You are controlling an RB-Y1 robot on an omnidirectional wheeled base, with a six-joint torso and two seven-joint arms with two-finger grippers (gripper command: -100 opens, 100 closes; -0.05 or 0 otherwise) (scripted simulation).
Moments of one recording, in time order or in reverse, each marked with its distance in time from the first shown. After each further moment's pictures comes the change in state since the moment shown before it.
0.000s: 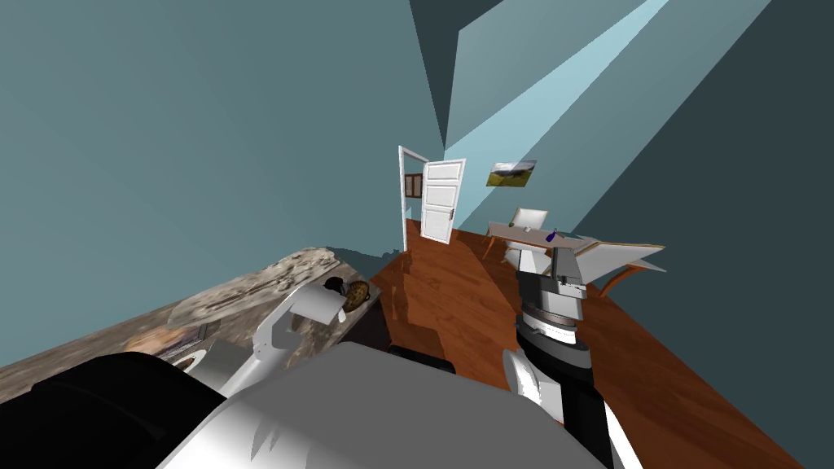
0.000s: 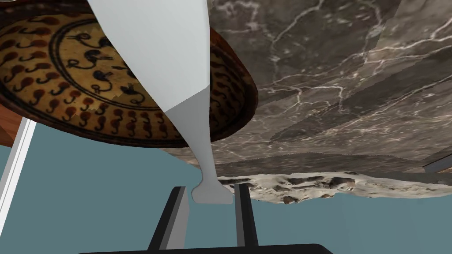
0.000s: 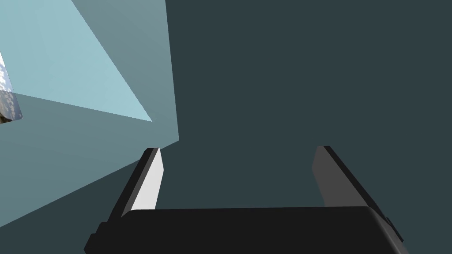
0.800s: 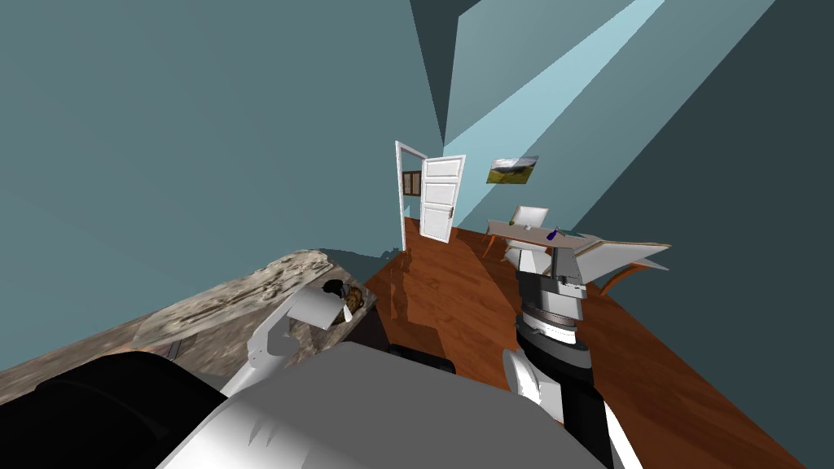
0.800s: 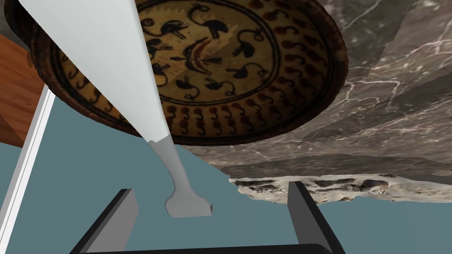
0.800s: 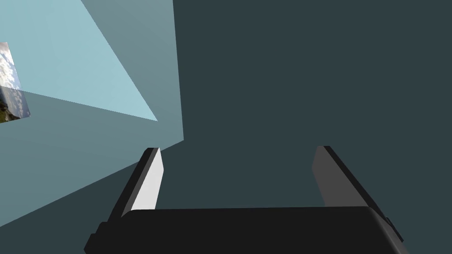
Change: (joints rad) left arm 0.028 -0.010 -0.016 -0.036 -0.011 -0.011 0.024; right arm 0.000 0.000 0.000 0.000 0.000 0.000 0.000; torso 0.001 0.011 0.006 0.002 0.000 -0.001
